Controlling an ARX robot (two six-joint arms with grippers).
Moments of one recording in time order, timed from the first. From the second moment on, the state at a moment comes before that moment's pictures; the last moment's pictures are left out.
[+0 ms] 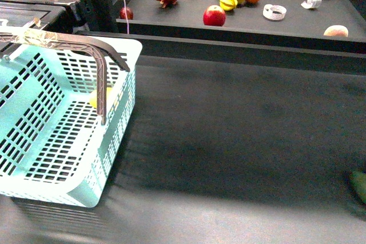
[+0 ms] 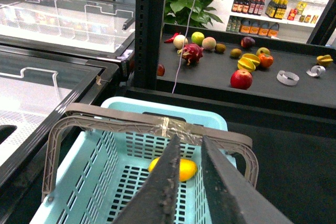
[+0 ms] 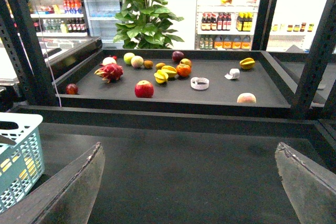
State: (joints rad) left arm 0.10 1.29 0.17 1.10 0.10 -0.04; right arm 0.00 0.00 0.01 0.00 0.00 0.00
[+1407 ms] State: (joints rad) left arm 0.00 0.24 0.02 0.25 0.00 -0.01; right arm 0.00 0.00 0.01 0.00 0.00 0.00
